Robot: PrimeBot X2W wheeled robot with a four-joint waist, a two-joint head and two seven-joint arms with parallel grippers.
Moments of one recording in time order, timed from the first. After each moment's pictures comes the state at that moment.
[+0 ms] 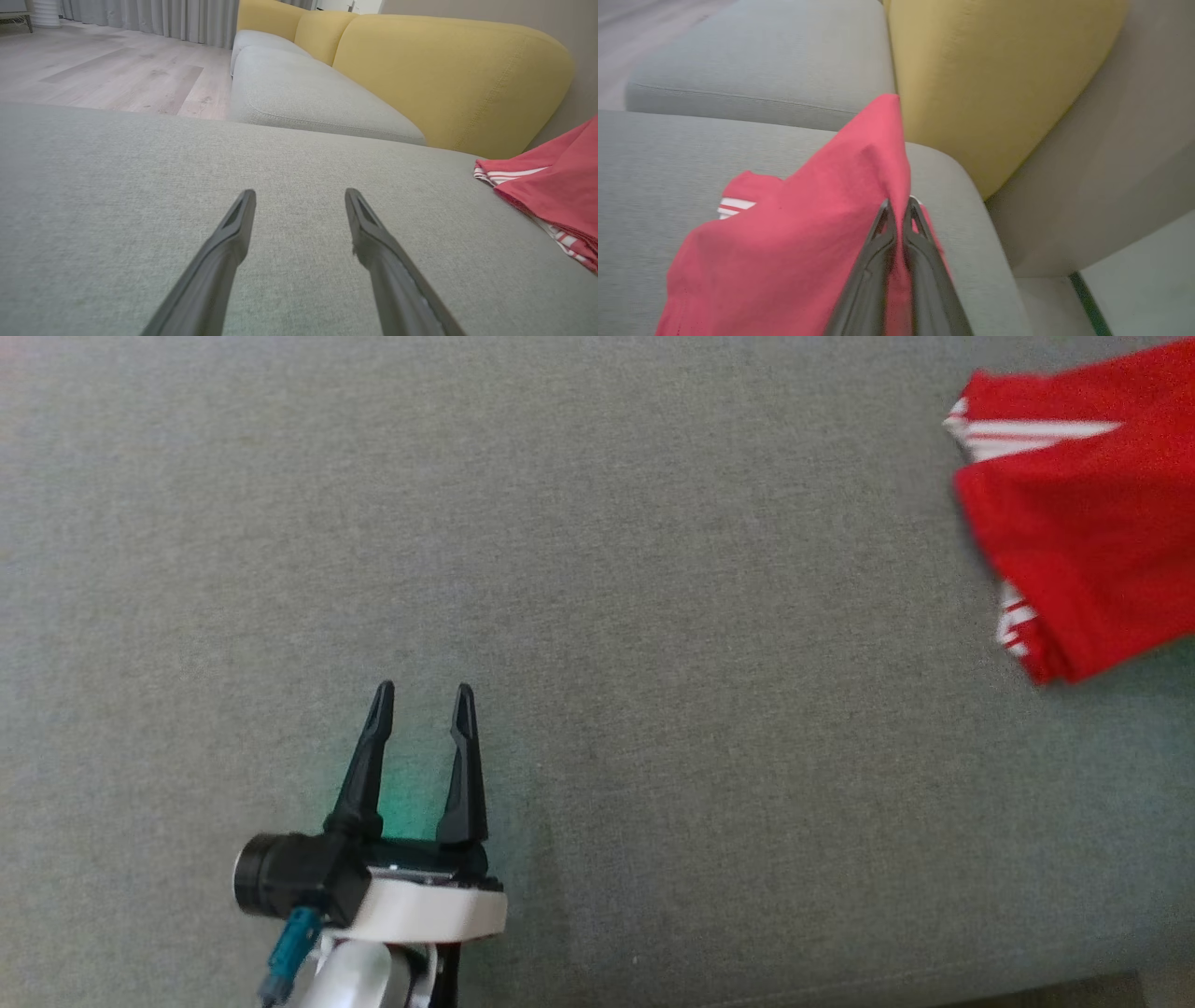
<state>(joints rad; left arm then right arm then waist) -0.08 0.06 -0.35 0.07 -0.29 0.10 -0.25 -0.45 -0.77 0.08 0.39 0.53 0.13 0.11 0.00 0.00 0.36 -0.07</state>
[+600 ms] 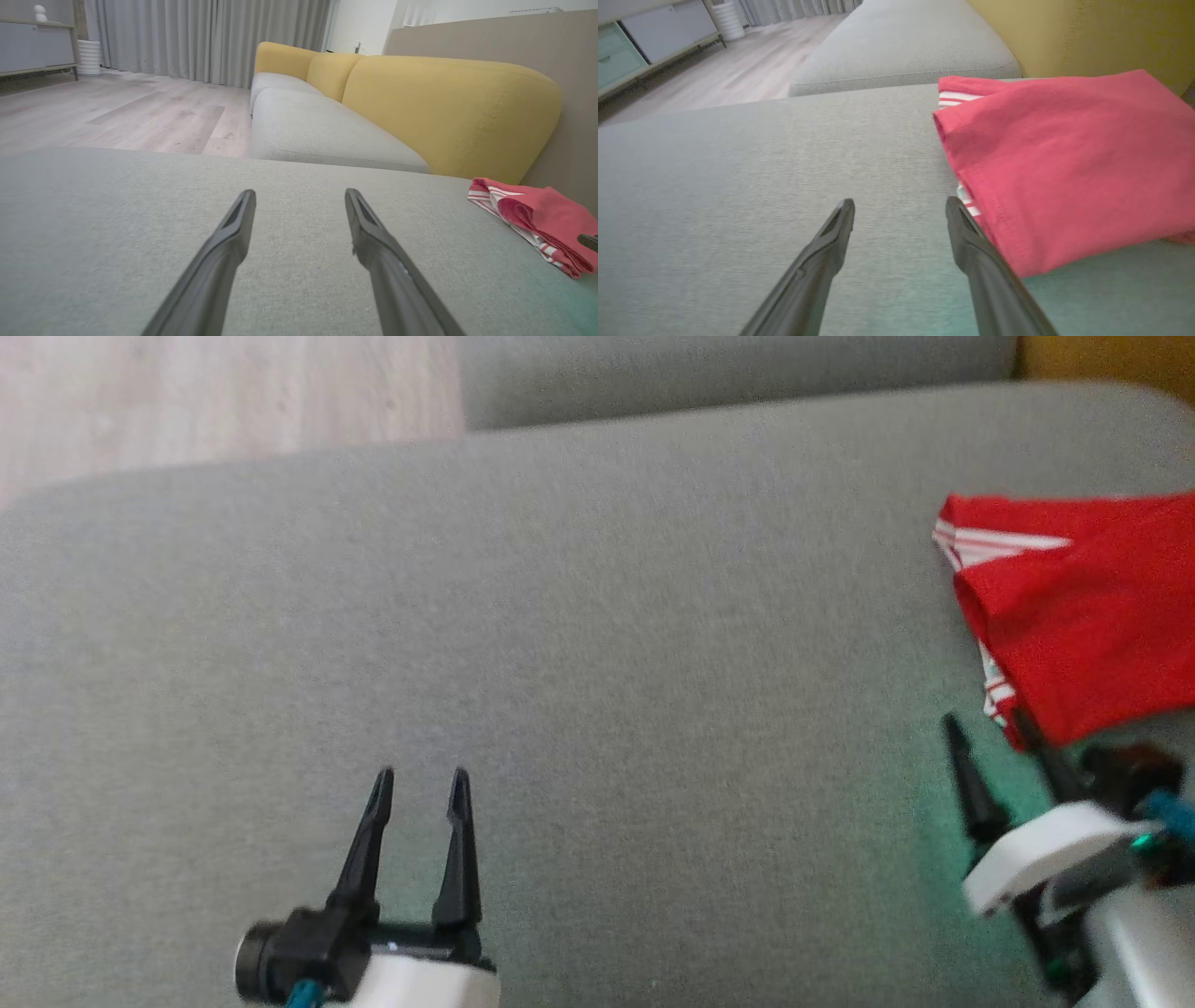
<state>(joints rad) 0.04 0.06 -0.34 0.08 -0.28 0.10 -0.25 -0.13 -0.27 0.12 0.37 0.35 0.13 -0.04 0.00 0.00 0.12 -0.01</state>
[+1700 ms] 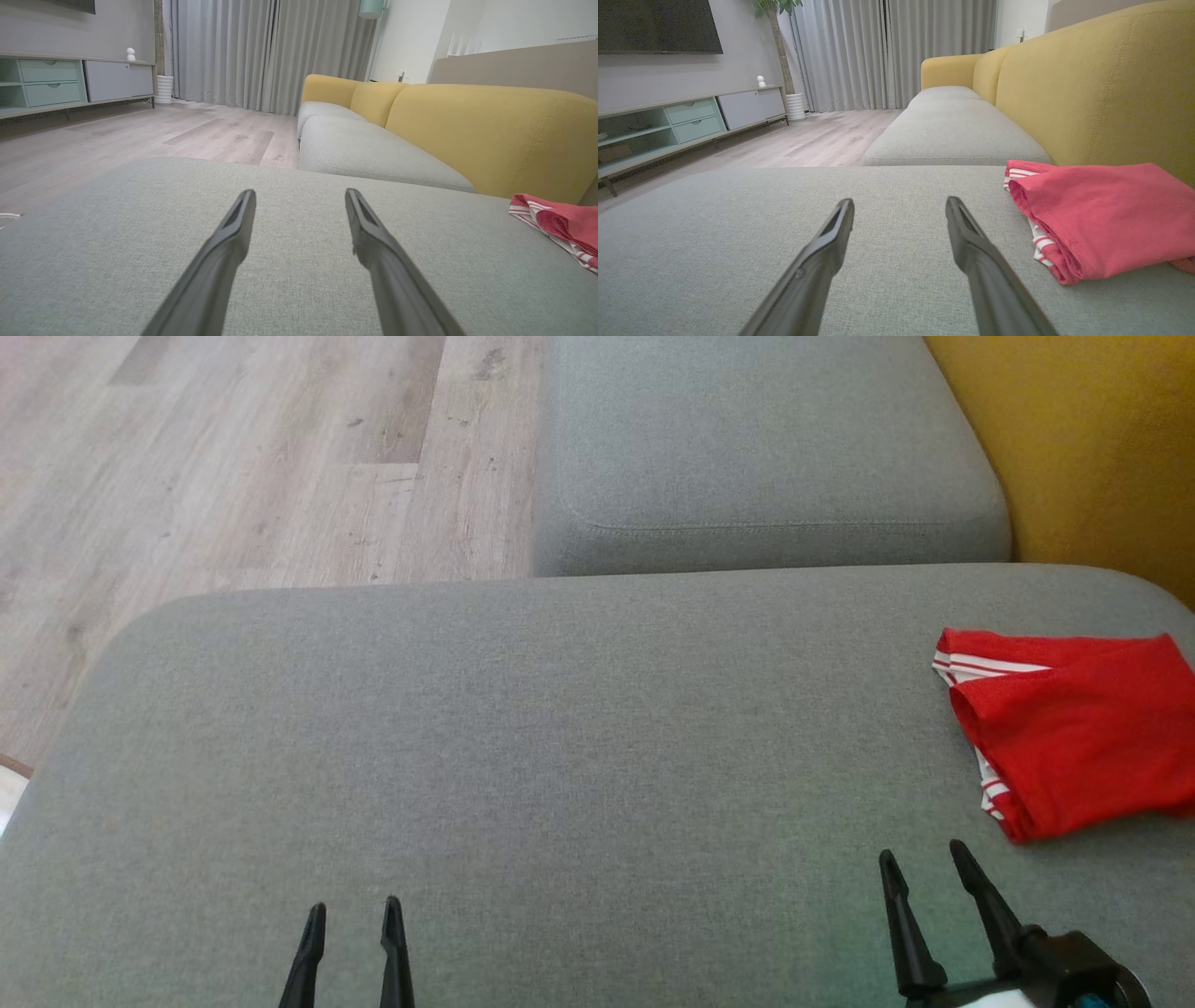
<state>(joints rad) 0.30 0.06 -0.20 0.04 -0.24 0.06 -0.25 0.22 -0.05 0.07 0.17 0.09 0.13 -0.25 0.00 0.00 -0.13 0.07</state>
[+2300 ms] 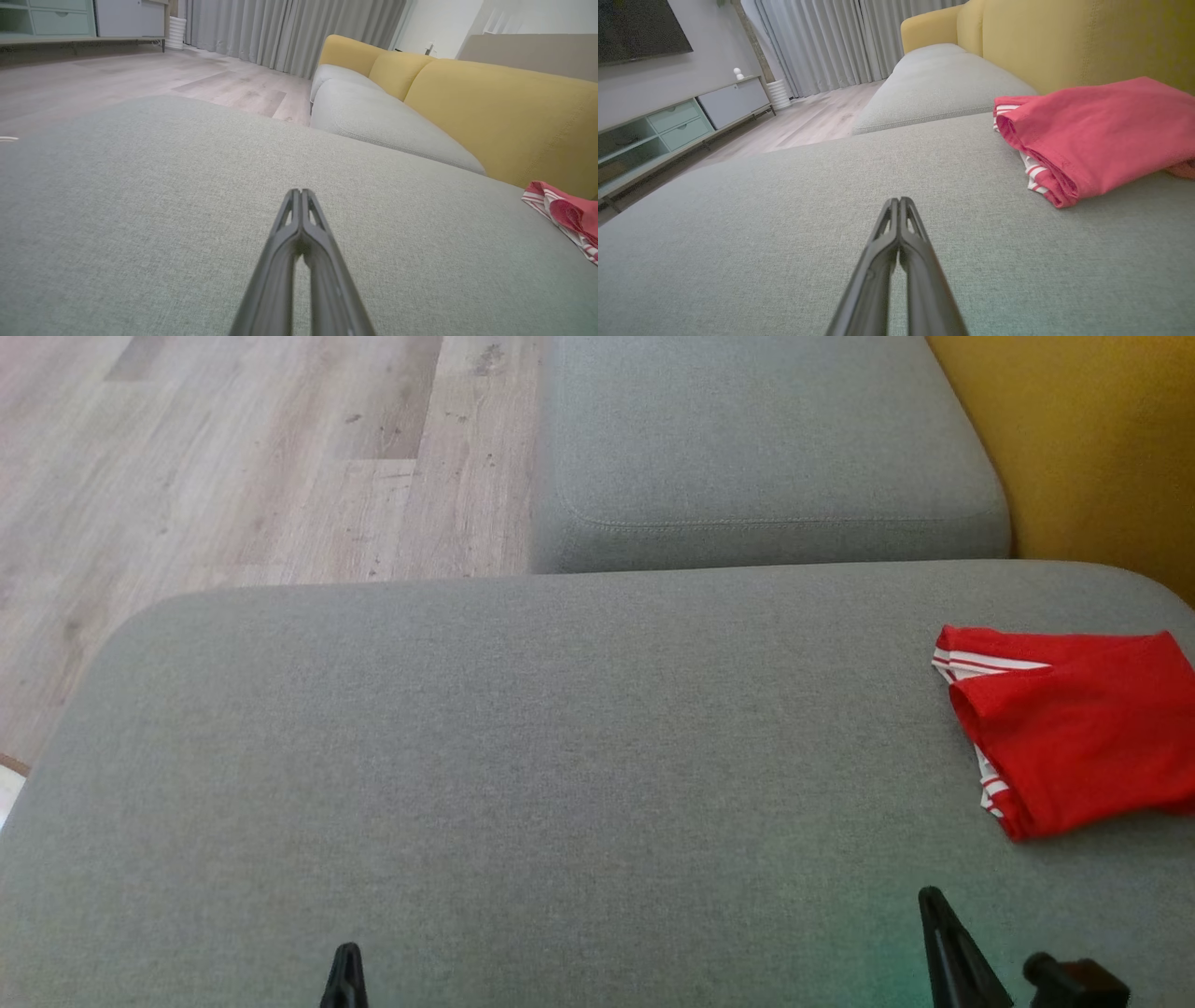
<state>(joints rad) 0.31 0.06 -0.20 0.13 -0.35 0.05 -0.23 0.25 -0.05 0.07 0.25 0.21 0.13 -0.23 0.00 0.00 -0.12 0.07</state>
